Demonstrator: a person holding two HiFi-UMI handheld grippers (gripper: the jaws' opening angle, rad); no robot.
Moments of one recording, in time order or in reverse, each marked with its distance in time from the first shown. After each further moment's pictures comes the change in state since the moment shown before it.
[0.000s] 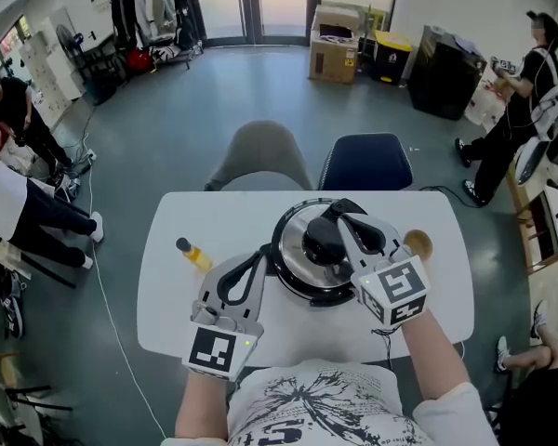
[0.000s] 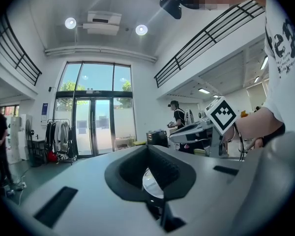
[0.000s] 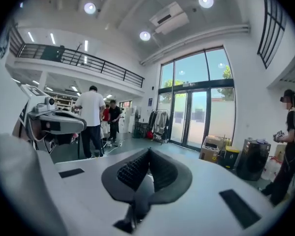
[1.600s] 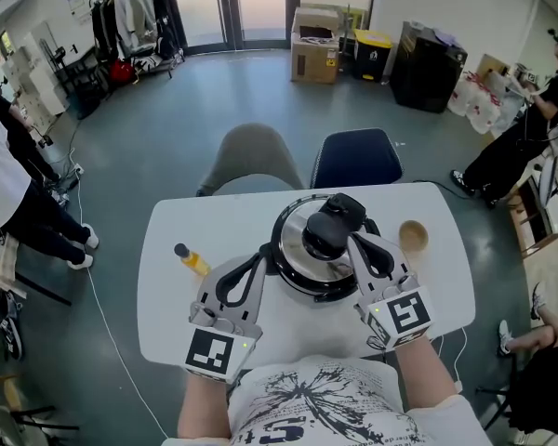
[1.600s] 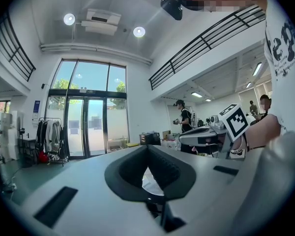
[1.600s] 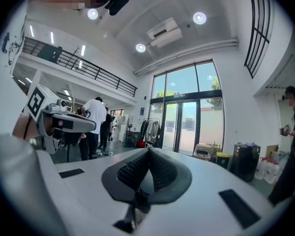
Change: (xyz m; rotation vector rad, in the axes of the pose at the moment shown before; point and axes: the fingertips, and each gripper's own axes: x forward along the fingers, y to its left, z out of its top) left arm -0.014 0.000 0.013 -0.018 -0.017 -0.092; right arm -0.052 0.023 0.001 0.012 -0.126 -0.114
